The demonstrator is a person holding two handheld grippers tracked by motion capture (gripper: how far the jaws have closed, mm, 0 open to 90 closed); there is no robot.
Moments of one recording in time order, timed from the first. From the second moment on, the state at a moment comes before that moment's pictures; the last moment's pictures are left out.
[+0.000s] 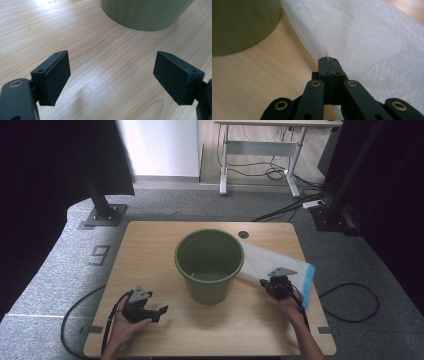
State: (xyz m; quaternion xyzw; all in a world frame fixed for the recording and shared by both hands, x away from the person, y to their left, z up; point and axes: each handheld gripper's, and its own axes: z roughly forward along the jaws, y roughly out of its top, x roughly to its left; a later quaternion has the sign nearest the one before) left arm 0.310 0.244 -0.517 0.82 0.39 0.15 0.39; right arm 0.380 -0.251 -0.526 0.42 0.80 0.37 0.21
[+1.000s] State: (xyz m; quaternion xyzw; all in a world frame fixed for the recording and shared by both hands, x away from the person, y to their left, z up) left arm 0.317 0.240 -0.522 0.80 0.43 0.15 0.38; right arm 0.394 -0.203 -0.517 0.39 0.80 0.41 0.19
